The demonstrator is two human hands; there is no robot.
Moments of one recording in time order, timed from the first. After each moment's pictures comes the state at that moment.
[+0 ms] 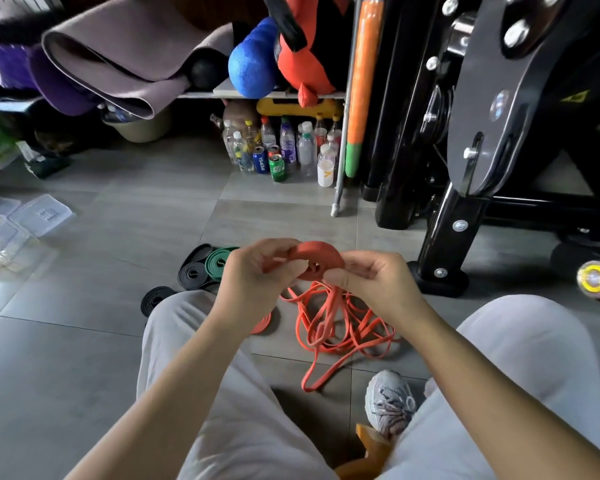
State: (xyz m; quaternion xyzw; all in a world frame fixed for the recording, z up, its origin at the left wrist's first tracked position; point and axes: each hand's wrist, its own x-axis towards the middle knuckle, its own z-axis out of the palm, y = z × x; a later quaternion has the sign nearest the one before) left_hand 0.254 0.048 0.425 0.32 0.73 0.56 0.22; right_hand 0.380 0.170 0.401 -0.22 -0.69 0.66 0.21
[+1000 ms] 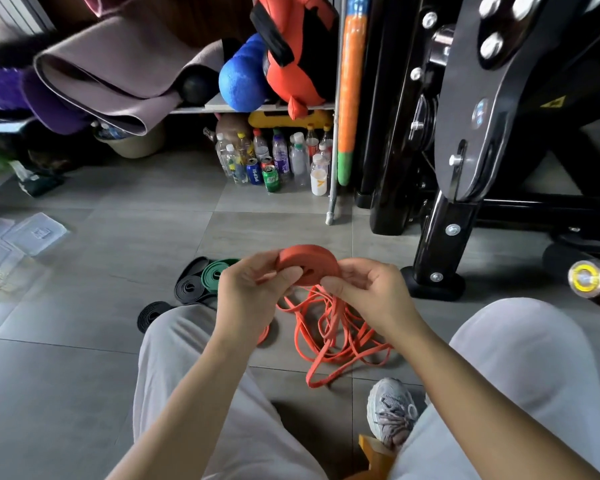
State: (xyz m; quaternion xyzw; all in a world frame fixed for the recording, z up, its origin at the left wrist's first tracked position) left_hand 0.261 0.056 0.419 0.29 0.72 0.59 0.20; right_hand 0.382 0.168 0.396 -0.28 -0.69 0.62 0.26
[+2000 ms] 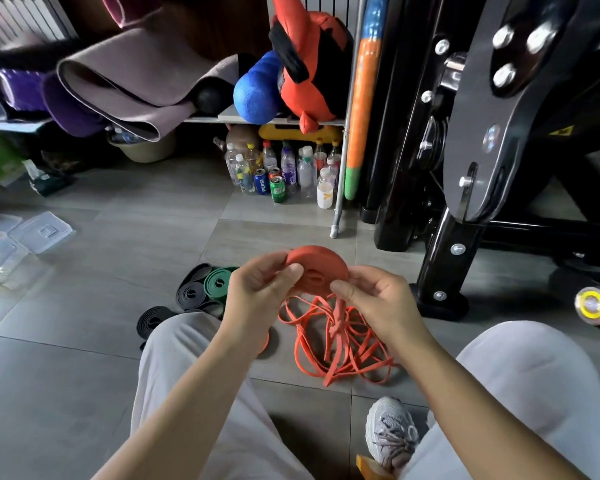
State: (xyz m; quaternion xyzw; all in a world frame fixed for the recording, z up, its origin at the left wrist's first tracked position) left_hand 0.253 0.061 0.418 0.26 0.65 0.68 0.25; right_hand 0.375 0.169 0.401 -0.28 -0.65 0.65 0.26
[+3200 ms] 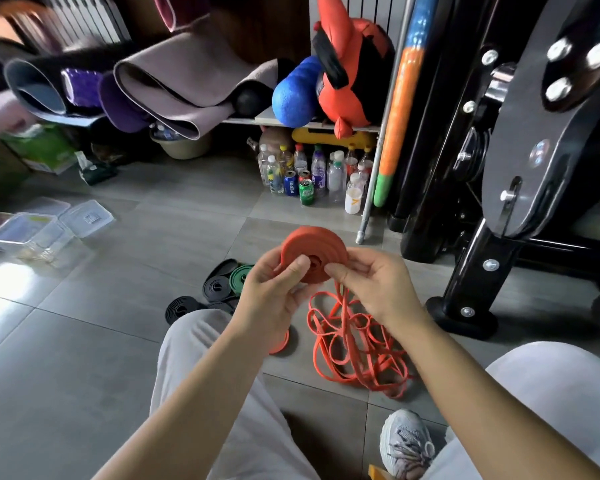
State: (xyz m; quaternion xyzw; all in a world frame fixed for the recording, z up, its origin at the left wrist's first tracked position) left_hand 0.244 0.045 0.430 0.12 0.48 0.78 0.38; right_hand 0.333 0.163 0.418 -0.17 -0.71 0.63 0.26
